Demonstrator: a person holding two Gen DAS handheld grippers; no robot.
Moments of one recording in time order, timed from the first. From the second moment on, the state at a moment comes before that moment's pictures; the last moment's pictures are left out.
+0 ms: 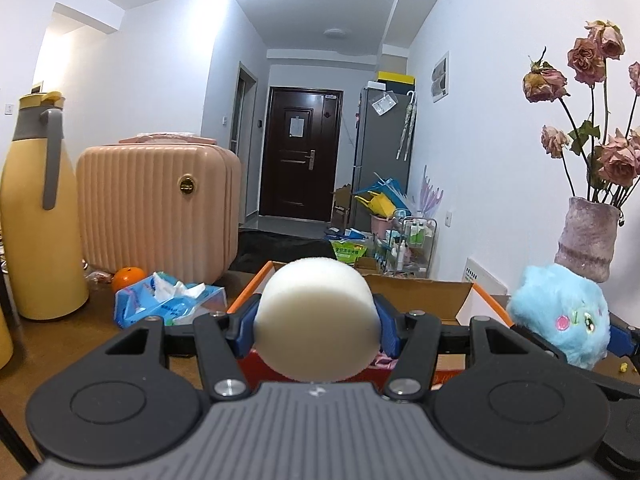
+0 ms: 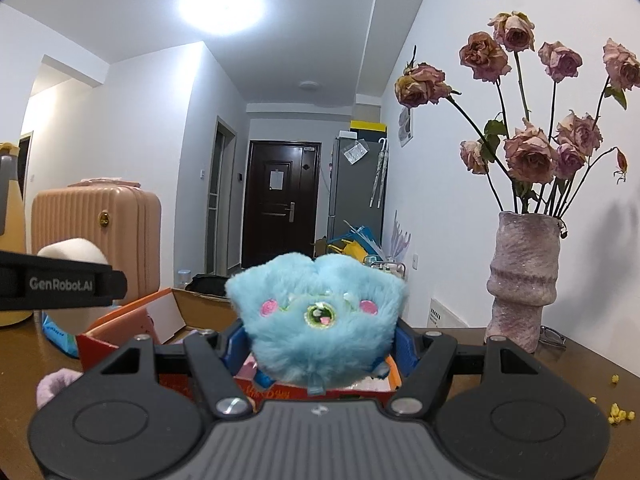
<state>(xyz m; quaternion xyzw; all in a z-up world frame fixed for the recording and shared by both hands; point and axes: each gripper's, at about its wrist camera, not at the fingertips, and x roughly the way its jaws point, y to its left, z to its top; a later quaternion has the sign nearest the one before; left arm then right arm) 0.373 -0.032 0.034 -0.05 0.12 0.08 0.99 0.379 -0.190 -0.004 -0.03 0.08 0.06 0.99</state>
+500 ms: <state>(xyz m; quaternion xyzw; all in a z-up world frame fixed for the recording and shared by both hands) 0.423 -0.035 0.028 -0.04 0.12 0.08 0.99 0.433 -0.189 -0.006 -0.02 0.09 0.06 0.99</state>
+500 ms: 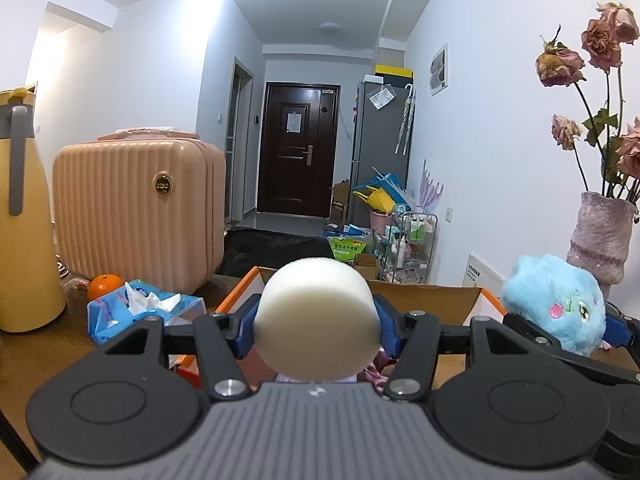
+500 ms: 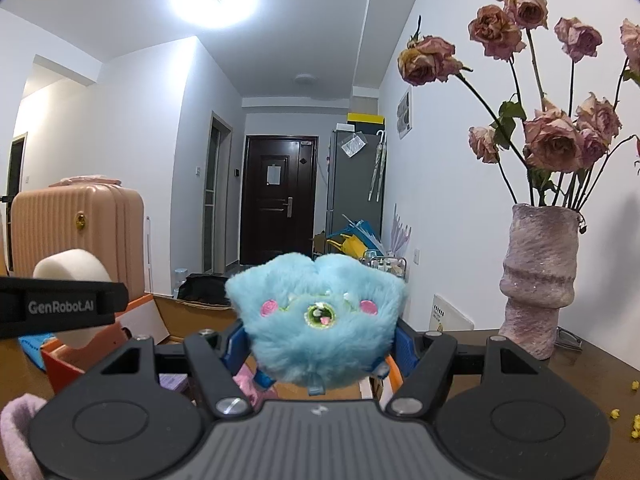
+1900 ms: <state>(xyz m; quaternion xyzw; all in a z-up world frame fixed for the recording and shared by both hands) 0.526 -0.032 -0.004 -0.01 0.20 0.08 0.98 0.534 -0.179 -0.026 -0.04 0.22 0.06 0.97</state>
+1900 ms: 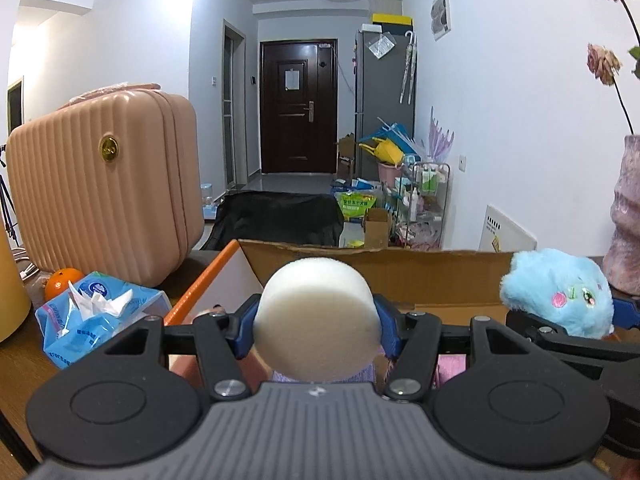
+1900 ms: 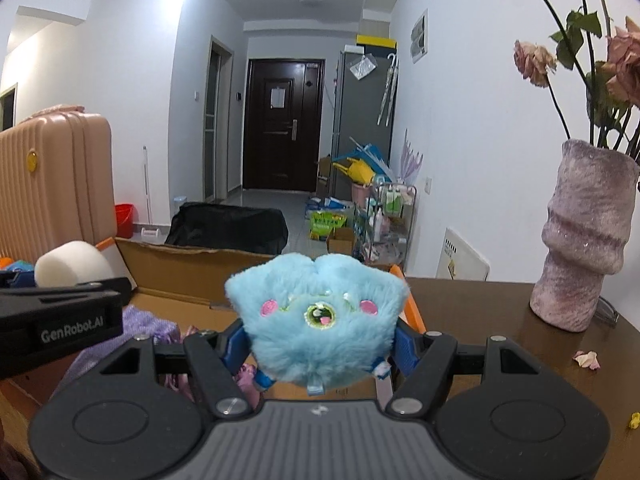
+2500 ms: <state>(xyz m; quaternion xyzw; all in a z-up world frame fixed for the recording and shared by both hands) 0.523 -0.026 -0.008 -0.03 0.20 0.09 0.97 0.531 -0.176 -0.029 -0.05 0.23 0.06 0.97</state>
